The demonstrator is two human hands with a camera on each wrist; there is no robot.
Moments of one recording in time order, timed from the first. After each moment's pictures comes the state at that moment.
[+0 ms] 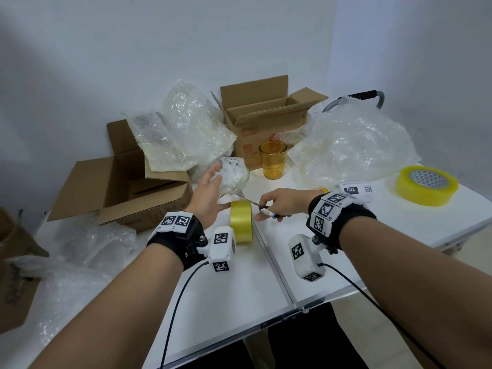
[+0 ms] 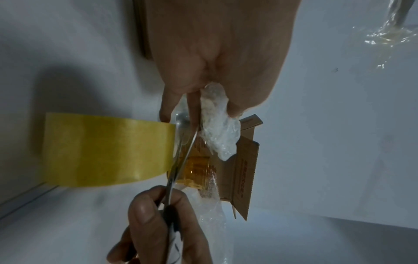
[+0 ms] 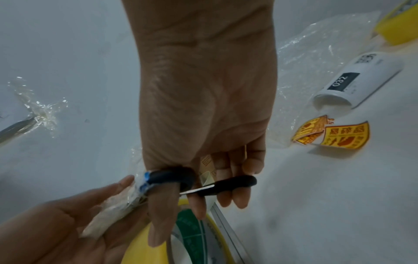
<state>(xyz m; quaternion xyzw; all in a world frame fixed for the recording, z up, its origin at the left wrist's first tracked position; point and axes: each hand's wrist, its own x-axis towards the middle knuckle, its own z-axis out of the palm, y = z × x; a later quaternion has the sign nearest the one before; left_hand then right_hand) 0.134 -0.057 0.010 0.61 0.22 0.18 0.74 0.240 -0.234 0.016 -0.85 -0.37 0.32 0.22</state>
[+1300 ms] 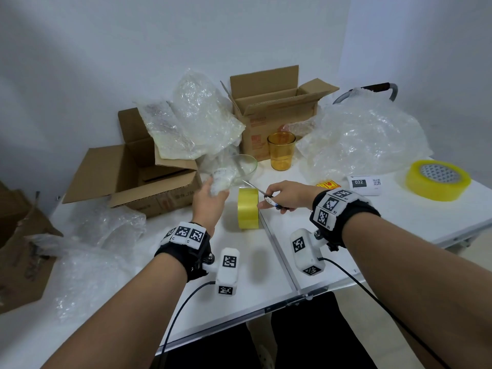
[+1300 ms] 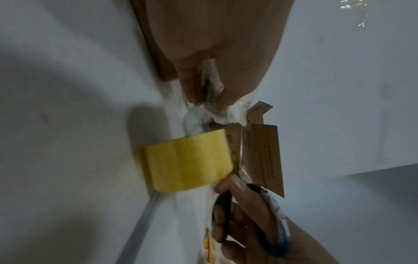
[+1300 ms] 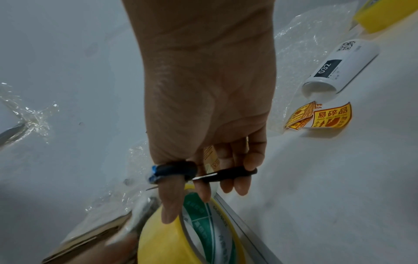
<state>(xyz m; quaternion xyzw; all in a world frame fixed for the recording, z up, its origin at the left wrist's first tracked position) 0.106 -0.056 -0.031 0.72 0.32 0.23 0.57 0.230 -0.232 0.006 -0.84 -0.33 0.31 0.29</state>
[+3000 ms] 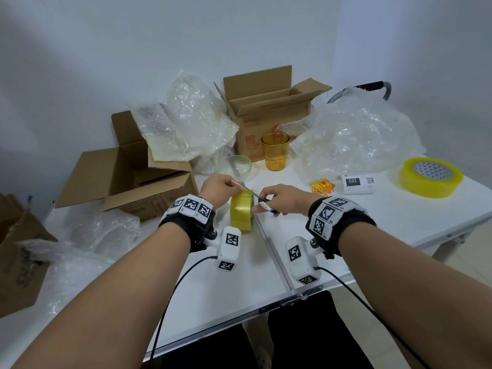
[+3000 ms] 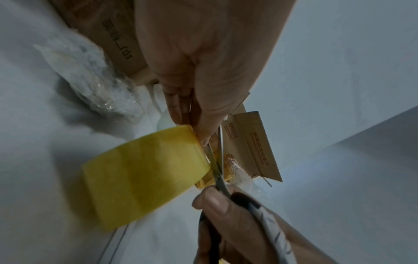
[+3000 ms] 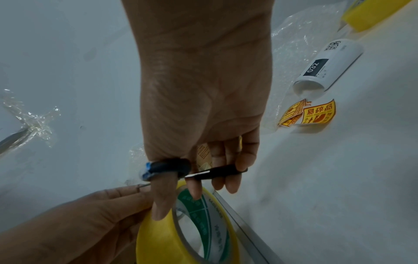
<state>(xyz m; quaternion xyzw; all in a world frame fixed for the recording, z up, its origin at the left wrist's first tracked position) 0.139 -0.063 0.002 0.87 0.24 0.12 0.42 0.223 -0.243 -0.002 -0.83 -0.35 0.29 0.33</state>
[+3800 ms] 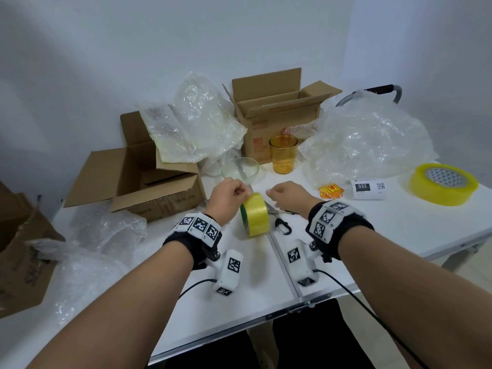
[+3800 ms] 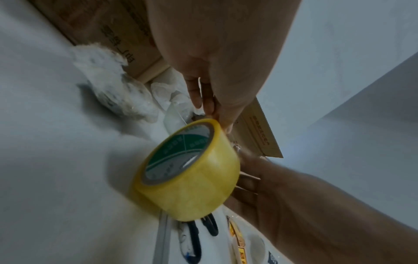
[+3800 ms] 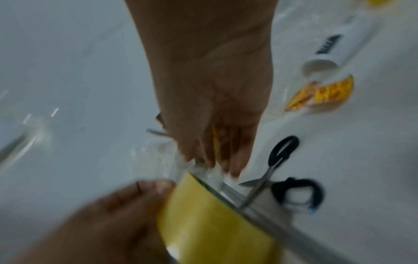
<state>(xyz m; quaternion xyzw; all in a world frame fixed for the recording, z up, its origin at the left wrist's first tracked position) 0.126 -0.071 -0.008 0.91 0.17 0.20 0.33 0.231 -0.220 -0.008 -0.86 -0.25 0.24 0.37</state>
